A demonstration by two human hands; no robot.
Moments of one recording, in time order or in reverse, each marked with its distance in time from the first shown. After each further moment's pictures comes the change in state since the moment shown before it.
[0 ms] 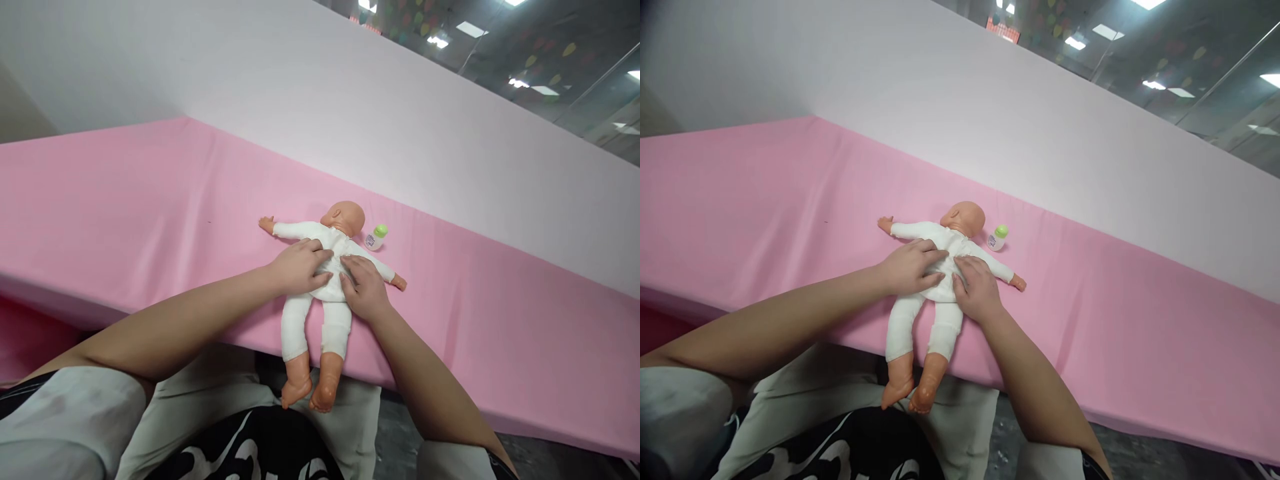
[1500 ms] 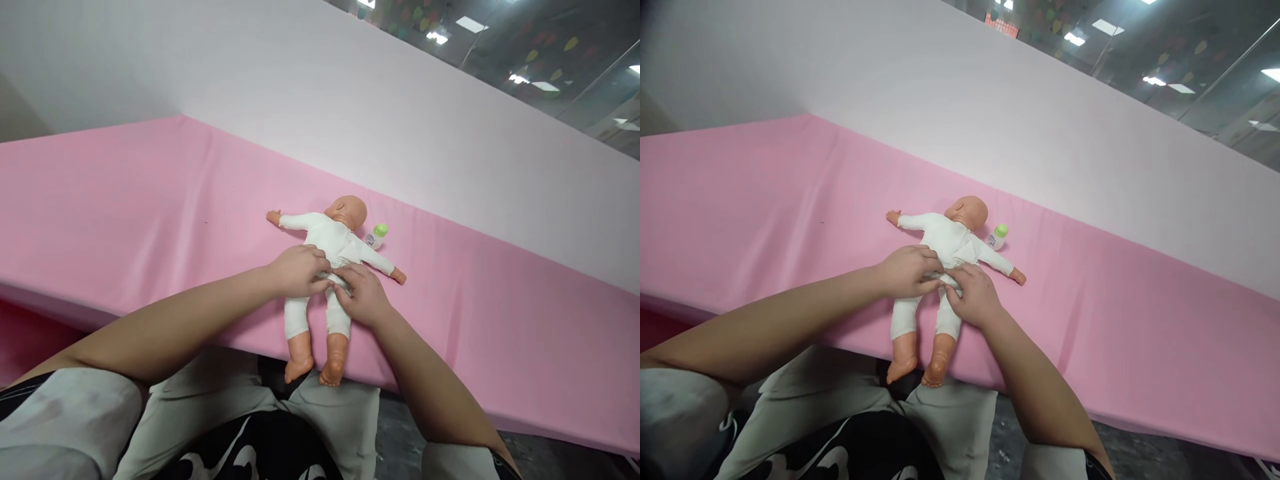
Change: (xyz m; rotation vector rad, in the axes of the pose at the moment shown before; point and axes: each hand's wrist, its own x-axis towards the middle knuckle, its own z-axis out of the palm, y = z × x) left_hand 0.002 -0.003 0.003 -0.030 -0.025 0.160; right_hand 0.002 -0.020 -0.010 0.006 -0.218 0.067
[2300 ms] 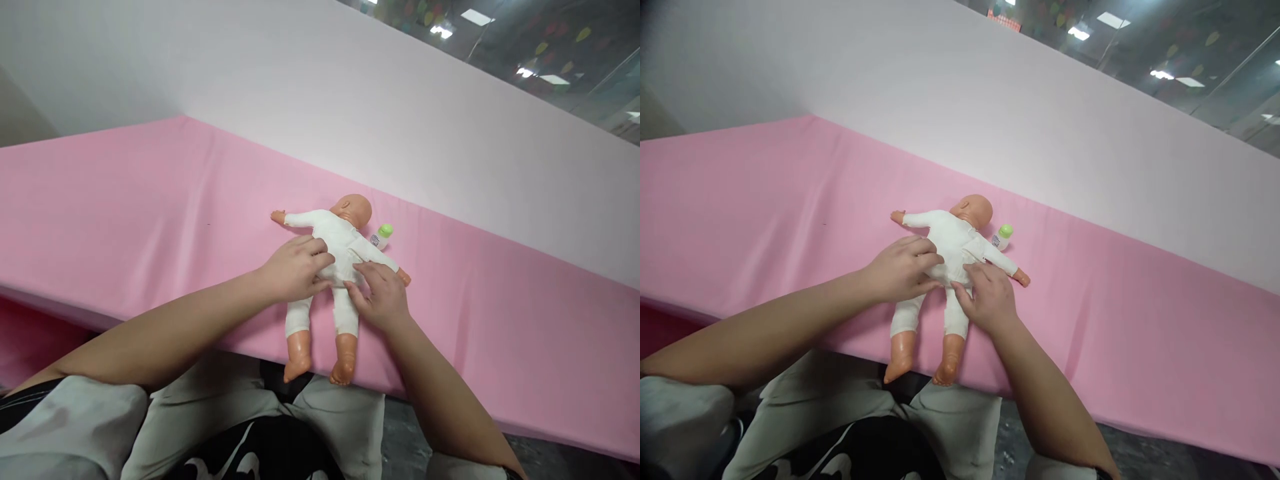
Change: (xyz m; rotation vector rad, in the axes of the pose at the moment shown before) left_hand -0.012 0.001 -0.017 0.116 0.145 -0.007; right_hand -0.008 -0.001 -0.011 -0.148 0.214 0.051
